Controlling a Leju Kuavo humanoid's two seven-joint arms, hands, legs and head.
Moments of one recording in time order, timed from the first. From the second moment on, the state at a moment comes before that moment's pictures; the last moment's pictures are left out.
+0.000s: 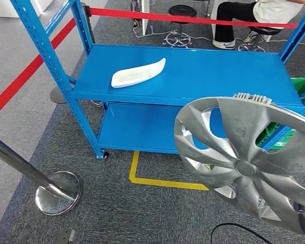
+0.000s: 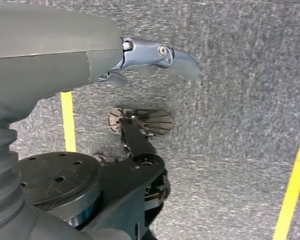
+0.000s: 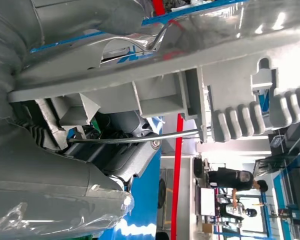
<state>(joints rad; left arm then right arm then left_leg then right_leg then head) -0.05 -0.19 1.25 -0.20 -0.99 -0.20 -0.42 0.37 0.03 -0.49 -1.97 -0.51 0.58 -0.23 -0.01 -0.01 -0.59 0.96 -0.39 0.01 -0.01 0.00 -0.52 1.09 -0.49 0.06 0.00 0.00</state>
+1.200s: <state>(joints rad) -0.04 -0.14 1.29 -0.20 -1.01 -0.12 -0.37 0.26 -0.02 -0.18 -1.88 -0.49 0.31 -0.42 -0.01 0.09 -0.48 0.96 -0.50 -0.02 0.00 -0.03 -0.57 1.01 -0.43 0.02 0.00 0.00</state>
